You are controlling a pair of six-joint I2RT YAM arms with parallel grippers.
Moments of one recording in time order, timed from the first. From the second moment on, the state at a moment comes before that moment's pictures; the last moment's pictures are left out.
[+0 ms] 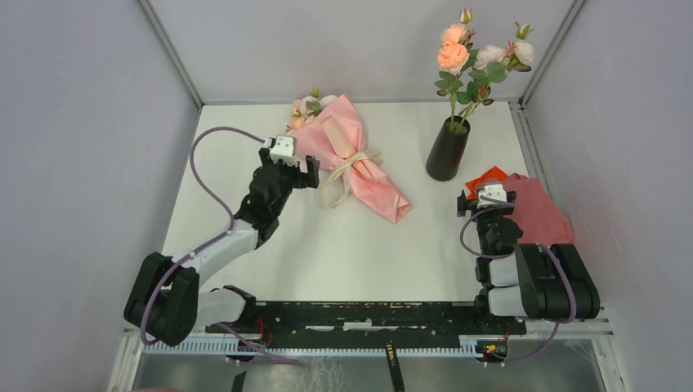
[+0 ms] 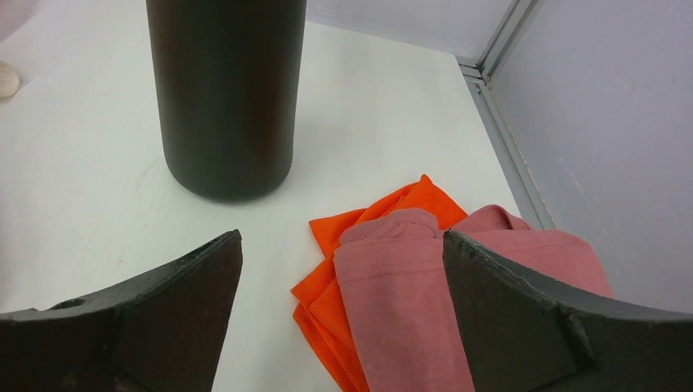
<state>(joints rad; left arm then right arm) -0.43 1.20 0.51 0.63 -0.22 -0.04 -0.02 1.37 0.01 1.39 0.00 -0.24</state>
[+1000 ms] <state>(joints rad) -0.40 1.46 0.75 0.18 -0.33 -0.40 0.43 1.23 0.57 0.19 0.21 -0.01</state>
